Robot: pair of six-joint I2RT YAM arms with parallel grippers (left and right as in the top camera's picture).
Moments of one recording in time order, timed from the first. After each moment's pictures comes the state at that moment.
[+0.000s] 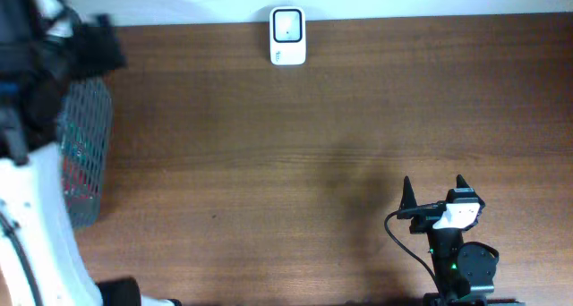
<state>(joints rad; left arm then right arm) 0.15 1.63 2.31 -1.30 -0.15 -0.14 -0.01 0.01 0.01 -0.08 0.00 0.00</state>
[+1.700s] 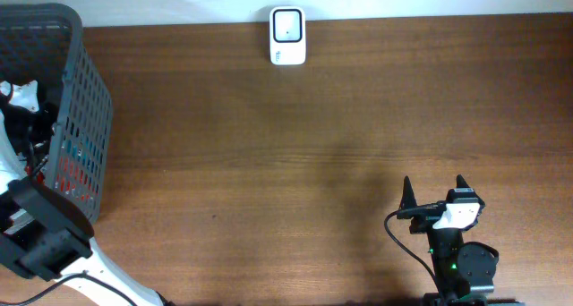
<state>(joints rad) 0.61 2.12 2.03 -1.35 0.21 0.23 -0.01 0.01 0.01 -0.08 0.00 0.00</state>
